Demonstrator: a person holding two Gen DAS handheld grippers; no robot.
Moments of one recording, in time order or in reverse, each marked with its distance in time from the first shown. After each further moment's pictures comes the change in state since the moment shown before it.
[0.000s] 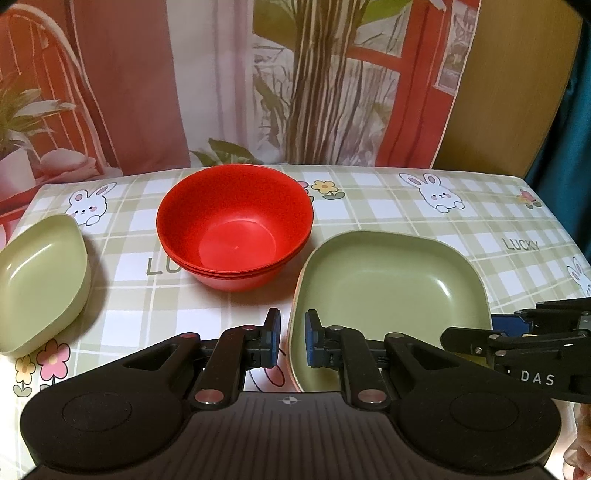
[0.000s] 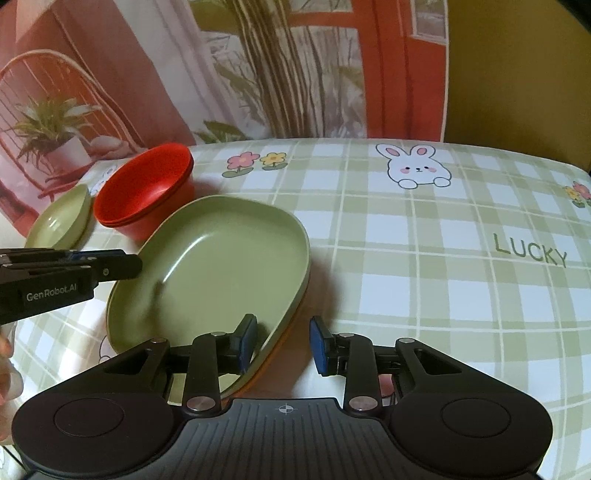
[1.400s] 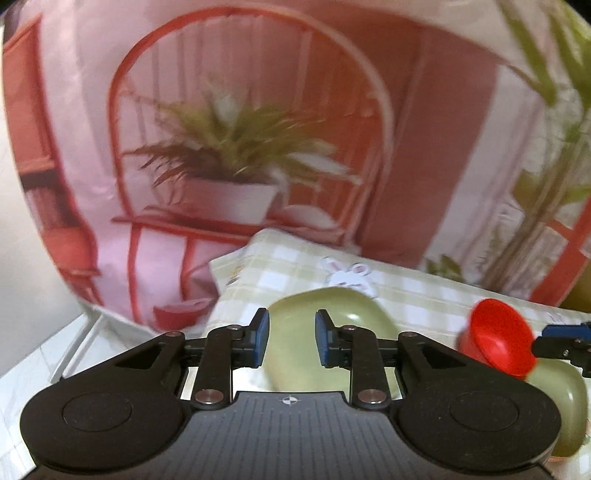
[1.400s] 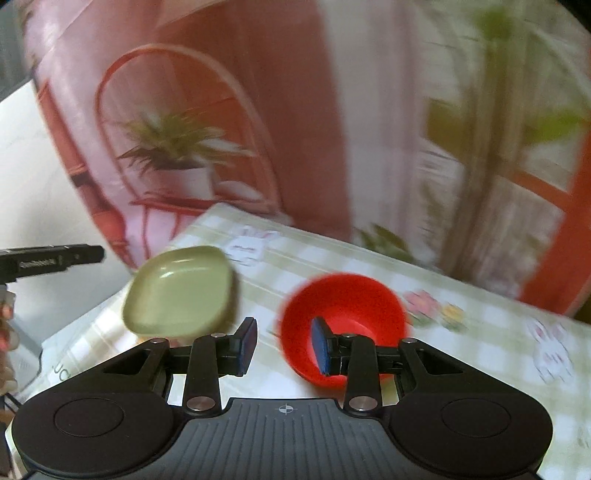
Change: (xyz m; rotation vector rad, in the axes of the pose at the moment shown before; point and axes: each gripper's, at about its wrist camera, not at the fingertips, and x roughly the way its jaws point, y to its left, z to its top) left arm -0.105 0.227 -0.006 -0.318 -0.213 0.271; right arm 0.010 0.186 0.103 -0.324 -0.112 0.200
